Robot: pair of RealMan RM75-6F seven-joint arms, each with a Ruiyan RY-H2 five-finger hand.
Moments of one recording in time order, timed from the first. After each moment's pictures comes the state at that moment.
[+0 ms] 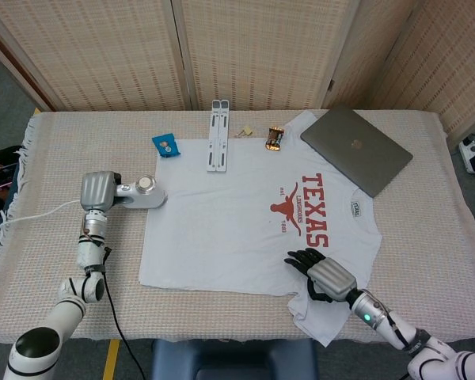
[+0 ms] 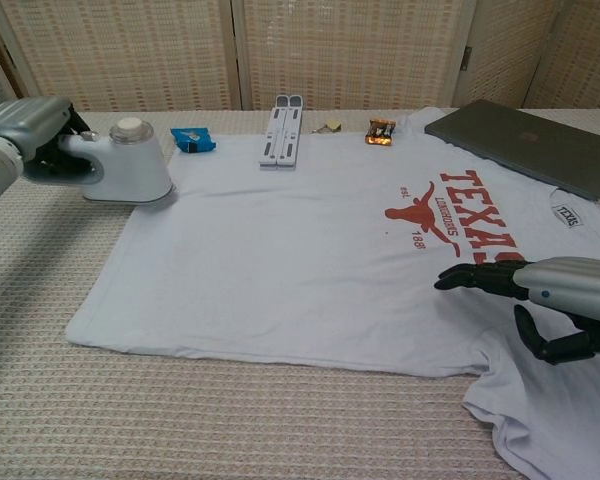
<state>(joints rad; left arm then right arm) -0.82 -1.96 -0.33 -0.30 1.21 0.93 -0.11 0.54 -1.38 -0.11 -1.42 -1.66 0.94 0.15</state>
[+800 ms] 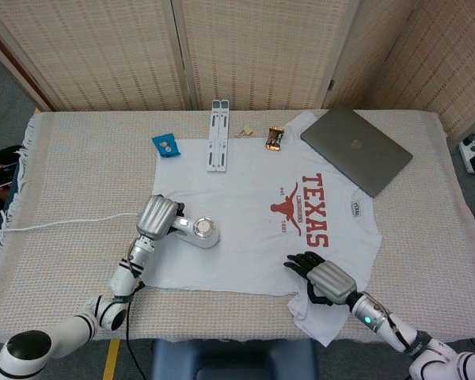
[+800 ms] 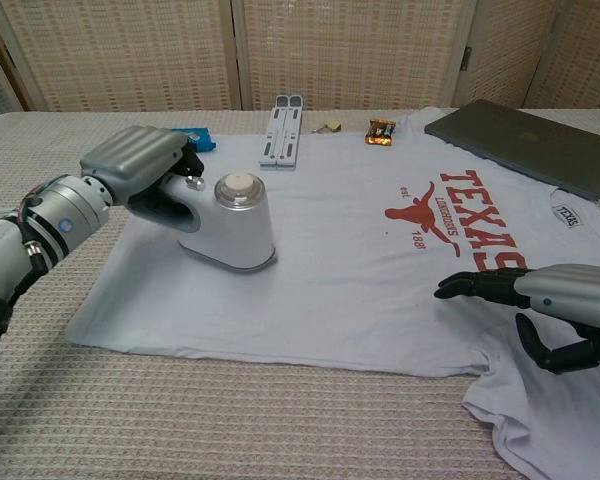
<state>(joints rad) -0.79 -1.93 -0.17 -0.73 1.40 1.13 0.07 0.55 -1.37 -0.14 -1.44 -1.65 0.94 0.15</state>
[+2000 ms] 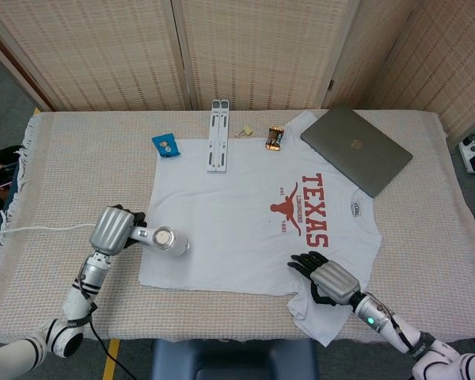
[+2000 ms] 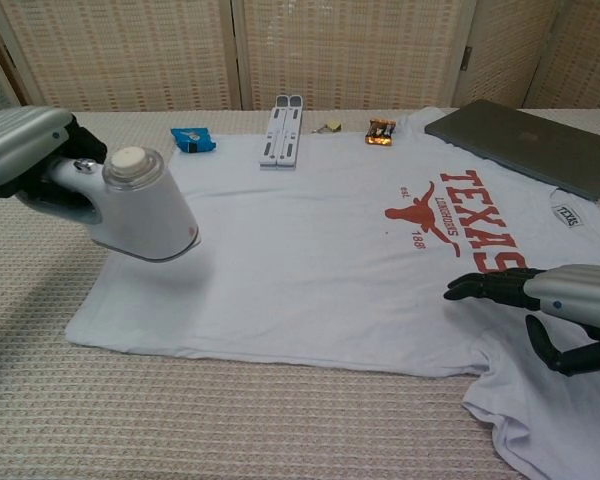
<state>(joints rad) -0.61 -1.65 -0.13 -1.08 1.46 1.29 0.03 0.54 -1.37 -0.15 -1.43 -1.65 0.95 0.12</state>
